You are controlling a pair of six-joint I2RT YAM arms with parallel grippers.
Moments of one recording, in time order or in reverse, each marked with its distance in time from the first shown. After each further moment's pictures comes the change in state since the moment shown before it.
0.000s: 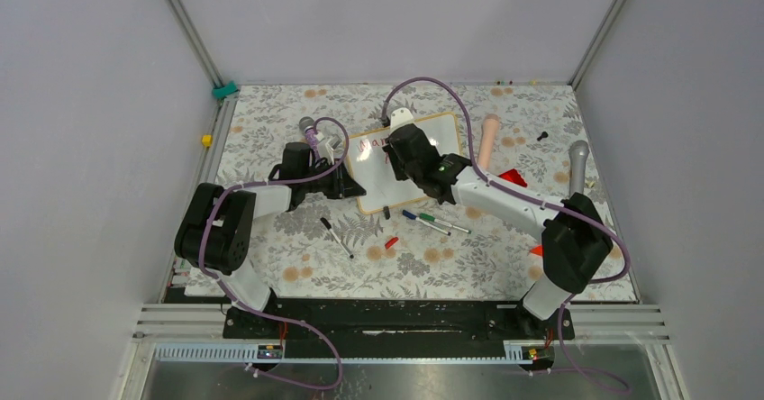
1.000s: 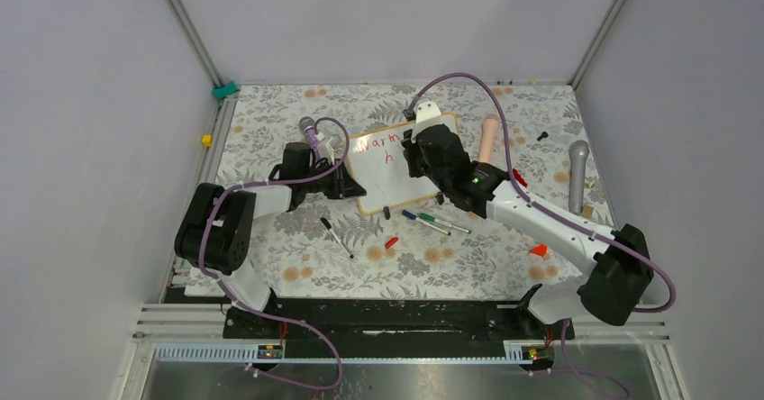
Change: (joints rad) left arm -0.002 0.000 0.000 -0.001 0.002 0.003; right arm 0.000 -0.241 -0.106 0.036 -0.014 0.025
